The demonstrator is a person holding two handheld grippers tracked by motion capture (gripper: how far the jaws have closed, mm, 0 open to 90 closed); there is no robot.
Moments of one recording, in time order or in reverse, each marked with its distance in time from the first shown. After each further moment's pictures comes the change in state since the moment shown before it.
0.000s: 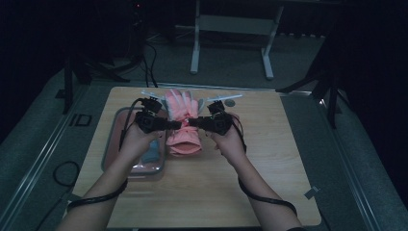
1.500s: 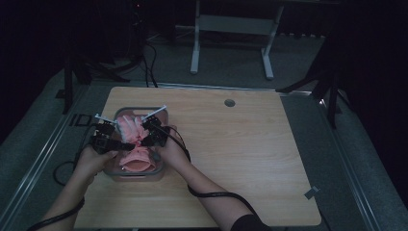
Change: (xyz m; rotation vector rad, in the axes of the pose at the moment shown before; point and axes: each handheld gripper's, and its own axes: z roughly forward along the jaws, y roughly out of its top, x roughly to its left) left arm 0.121 -0.106 -0.025 0.123 0.088 -0.212; right arm 0.080 -0.013 0.171 0.330 -0.051 -0.069
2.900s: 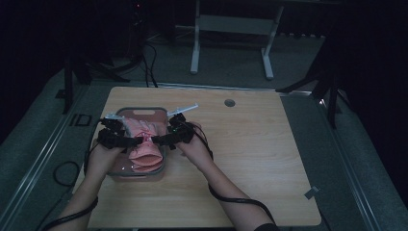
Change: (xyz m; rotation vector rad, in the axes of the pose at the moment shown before) left arm -0.032 0.009 0.007 -0.186 0.234 0.144; right arm -0.044 -0.030 -0.061 -0.240 0.135 -0.067
